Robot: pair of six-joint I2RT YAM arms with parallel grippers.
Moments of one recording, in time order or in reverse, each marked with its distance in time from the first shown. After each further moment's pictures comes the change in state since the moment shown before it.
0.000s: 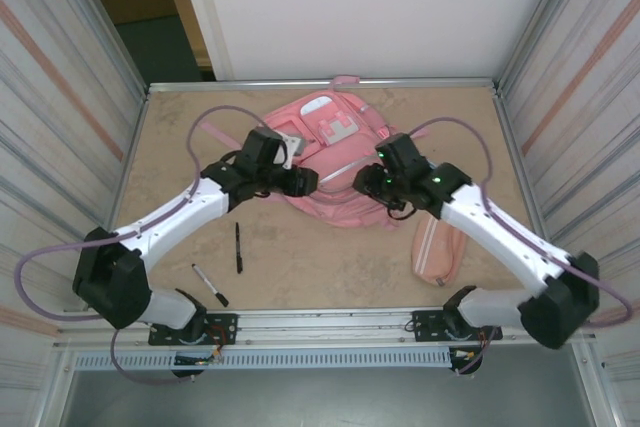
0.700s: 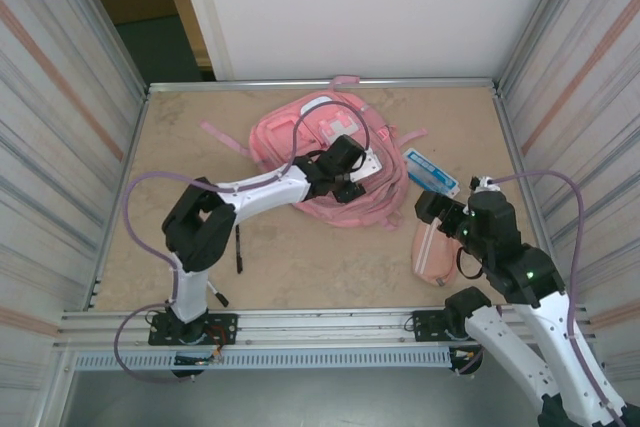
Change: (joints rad) left arm -0.212 0.542 0.396 0.034 -0.415 0.679; right arm -0.227 -0.688 -0.292 -0.130 0.117 -0.267
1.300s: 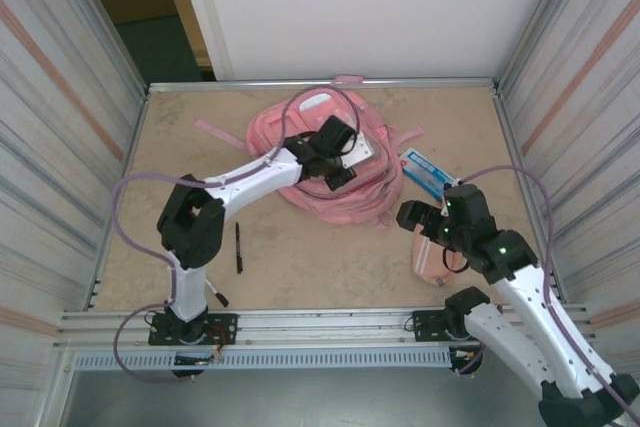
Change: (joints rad) left arm 0.102 -0.084 0.119 -0.209 0.173 -0.031; right arm 0.001 0.187 -0.103 0.048 -0.194 0.008
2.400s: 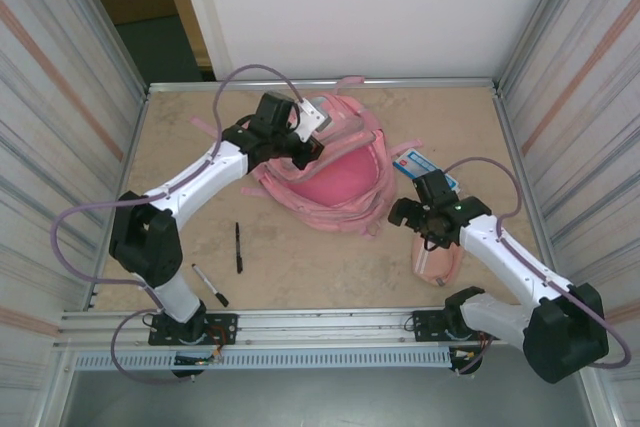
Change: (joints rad) left arm 0.191 -0.192 -0.220 0.137 0.305 -0.174; right arm -0.059 0.346 -0.021 0.092 0.121 0.077
